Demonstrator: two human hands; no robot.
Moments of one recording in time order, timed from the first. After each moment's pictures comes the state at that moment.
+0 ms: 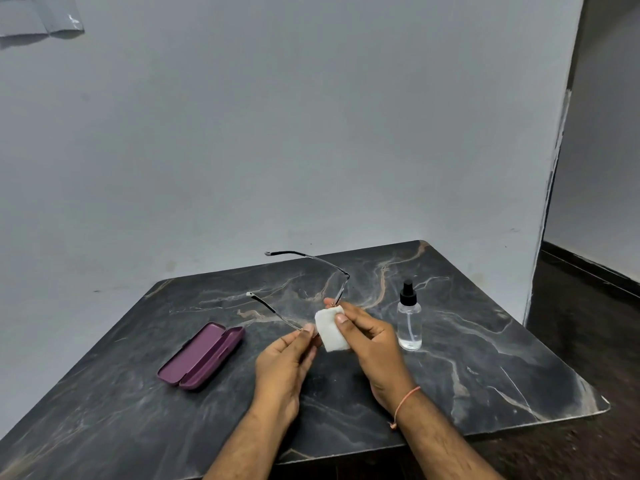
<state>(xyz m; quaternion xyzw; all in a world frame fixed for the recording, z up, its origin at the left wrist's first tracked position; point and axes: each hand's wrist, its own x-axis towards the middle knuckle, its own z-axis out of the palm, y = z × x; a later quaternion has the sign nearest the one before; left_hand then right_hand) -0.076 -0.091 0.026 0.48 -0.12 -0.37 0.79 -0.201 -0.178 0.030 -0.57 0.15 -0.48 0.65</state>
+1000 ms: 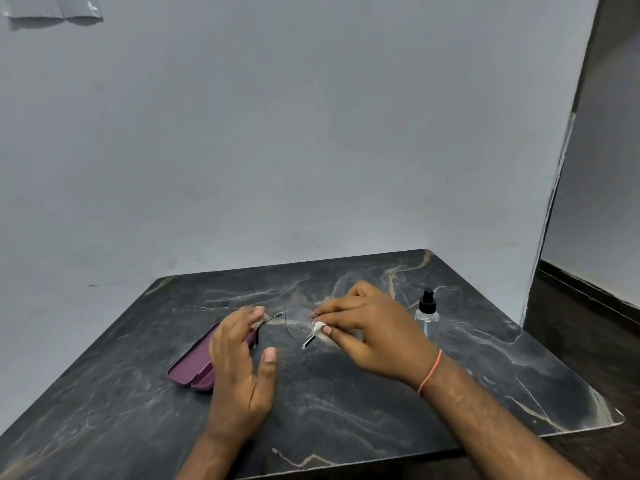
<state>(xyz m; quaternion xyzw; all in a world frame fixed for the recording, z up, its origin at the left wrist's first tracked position) -0.014 -0.011 0.034 0.60 -0.54 0.20 0.55 -0.201 -0.173 0.101 -0.93 0.08 -0.36 0.05</state>
